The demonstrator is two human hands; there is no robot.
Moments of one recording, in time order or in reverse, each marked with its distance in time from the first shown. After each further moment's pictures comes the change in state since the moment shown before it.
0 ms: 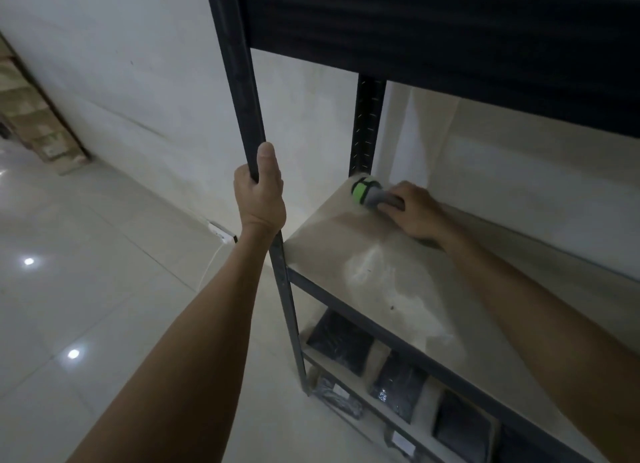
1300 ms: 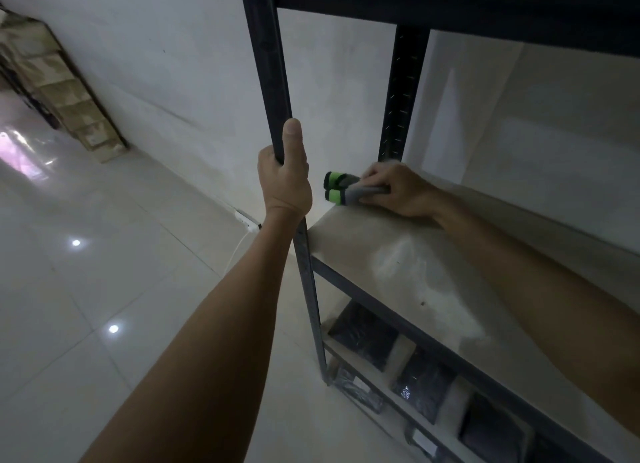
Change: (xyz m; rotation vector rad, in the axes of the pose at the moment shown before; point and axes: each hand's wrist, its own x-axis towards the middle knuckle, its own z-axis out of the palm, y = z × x) left_hand -0.002 0.005 0.002 0.008 0.027 0.000; right_hand 0.040 -0.046 0.024 0.012 -0.223 -0.377
